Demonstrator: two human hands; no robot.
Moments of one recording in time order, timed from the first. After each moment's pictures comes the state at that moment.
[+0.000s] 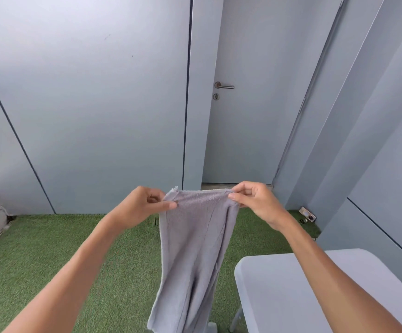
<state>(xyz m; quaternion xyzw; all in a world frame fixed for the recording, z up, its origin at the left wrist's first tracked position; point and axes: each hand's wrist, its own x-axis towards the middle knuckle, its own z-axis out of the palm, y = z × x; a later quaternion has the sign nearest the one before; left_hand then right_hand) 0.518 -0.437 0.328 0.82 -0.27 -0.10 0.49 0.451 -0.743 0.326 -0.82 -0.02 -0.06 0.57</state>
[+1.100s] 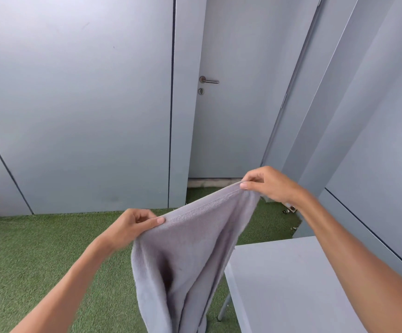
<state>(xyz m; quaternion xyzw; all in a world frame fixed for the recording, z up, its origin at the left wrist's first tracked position) 0.497 -0.430 0.271 0.79 -0.26 -0.17 0.53 0.428 -0.783 0.371 -0.95 -0.02 -0.02 0.32</state>
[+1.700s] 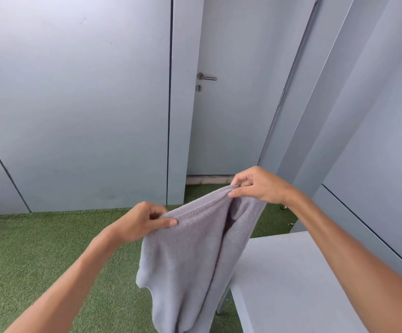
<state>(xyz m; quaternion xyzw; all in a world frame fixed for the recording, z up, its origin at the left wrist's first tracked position) 0.489 -0.441 0.291 0.82 -0.34 -0.16 0.43 0.412 -0.750 0.381 -0.94 -0.06 0.04 0.34</state>
